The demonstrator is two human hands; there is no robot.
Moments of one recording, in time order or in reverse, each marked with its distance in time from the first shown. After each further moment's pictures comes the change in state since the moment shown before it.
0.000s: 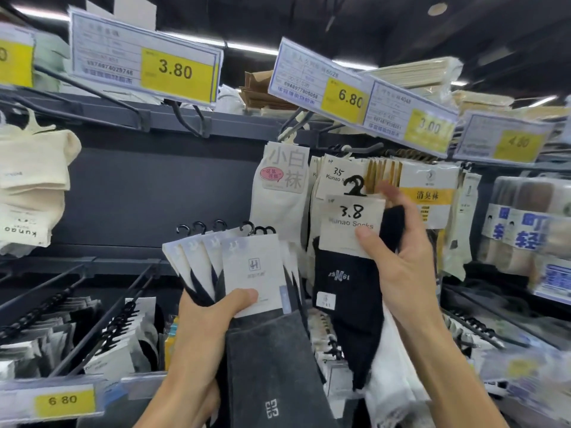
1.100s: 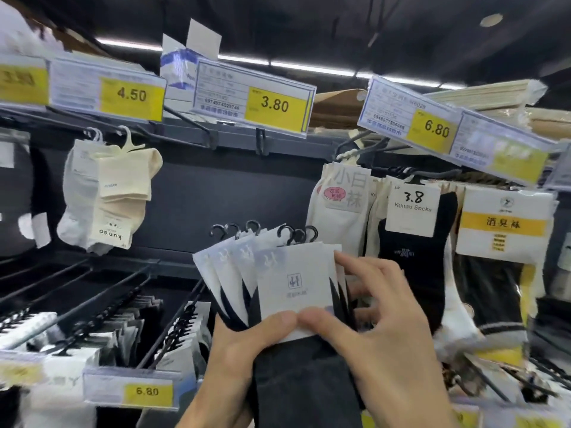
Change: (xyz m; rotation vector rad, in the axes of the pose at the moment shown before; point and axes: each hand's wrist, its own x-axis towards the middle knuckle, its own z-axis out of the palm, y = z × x) left_hand -0.023 0.033 -0.023 -0.221 -0.222 0.127; right_hand -0.058 -0.060 0.085 -0.257 -0.206 0.091
